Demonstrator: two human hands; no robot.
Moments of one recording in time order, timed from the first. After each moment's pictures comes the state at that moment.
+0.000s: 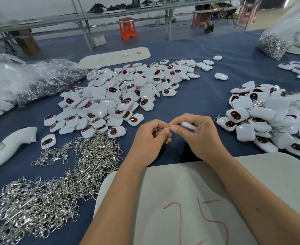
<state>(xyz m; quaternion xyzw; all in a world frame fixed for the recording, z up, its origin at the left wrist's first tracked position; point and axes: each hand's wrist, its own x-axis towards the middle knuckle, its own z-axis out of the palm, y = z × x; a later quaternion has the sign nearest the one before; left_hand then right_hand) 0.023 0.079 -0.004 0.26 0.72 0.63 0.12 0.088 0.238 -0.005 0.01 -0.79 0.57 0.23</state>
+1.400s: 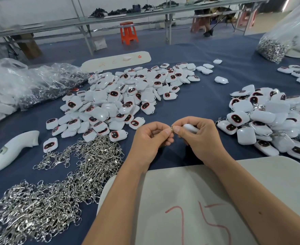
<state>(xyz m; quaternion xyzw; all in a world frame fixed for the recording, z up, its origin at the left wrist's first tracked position) 0.018 0.077 -0.008 0.22 0.63 0.72 0.19 0.084 0.240 -0.012 -0.02 -0.76 0.61 0.23</state>
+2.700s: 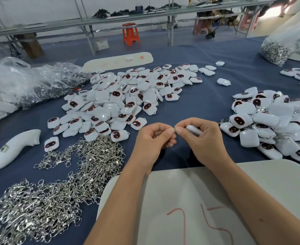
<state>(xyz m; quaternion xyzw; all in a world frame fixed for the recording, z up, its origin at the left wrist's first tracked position) 0.021 0.081 -0.005 0.19 0.62 0.73 0.19 0.090 0.232 -0.004 -0.04 -0.78 0.56 0.28</state>
